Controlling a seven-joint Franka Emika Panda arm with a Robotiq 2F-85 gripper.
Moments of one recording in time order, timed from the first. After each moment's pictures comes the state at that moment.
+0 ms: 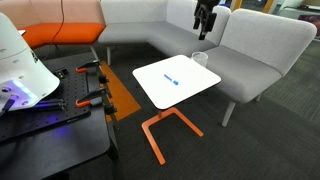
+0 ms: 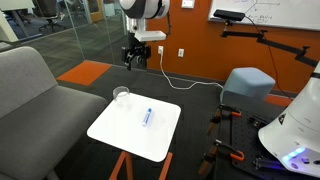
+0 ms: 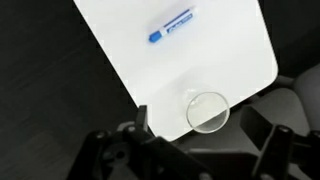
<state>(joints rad) -0.11 0.48 -0.05 -1.84 0.20 2.28 0.08</state>
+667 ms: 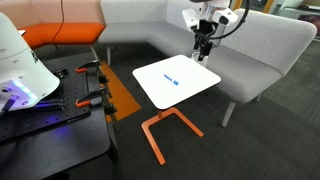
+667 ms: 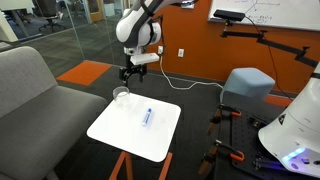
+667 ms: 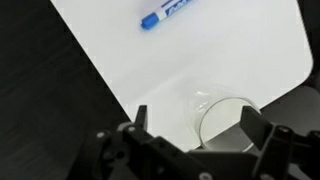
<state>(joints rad) -0.11 0.73 -0.03 -1.72 0.23 2.41 0.08</state>
